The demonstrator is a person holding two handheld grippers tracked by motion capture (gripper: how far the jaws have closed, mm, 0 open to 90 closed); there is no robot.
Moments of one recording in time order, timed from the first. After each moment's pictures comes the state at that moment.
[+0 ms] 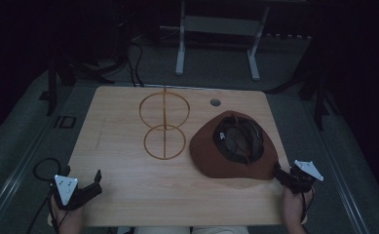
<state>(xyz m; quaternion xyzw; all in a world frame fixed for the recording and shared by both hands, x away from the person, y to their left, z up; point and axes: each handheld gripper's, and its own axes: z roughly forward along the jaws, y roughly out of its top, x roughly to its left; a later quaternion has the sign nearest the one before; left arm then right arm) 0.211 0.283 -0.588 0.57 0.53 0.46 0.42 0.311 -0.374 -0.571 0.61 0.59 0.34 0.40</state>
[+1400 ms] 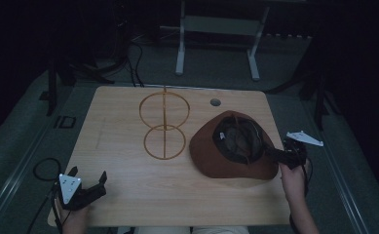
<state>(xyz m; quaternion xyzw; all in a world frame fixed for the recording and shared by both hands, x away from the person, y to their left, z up) 0.212 0.273 -0.586 0.59 0.54 0.41 0.44 0.350 -0.333 -0.478 0.54 0.68 0.40 0.30</state>
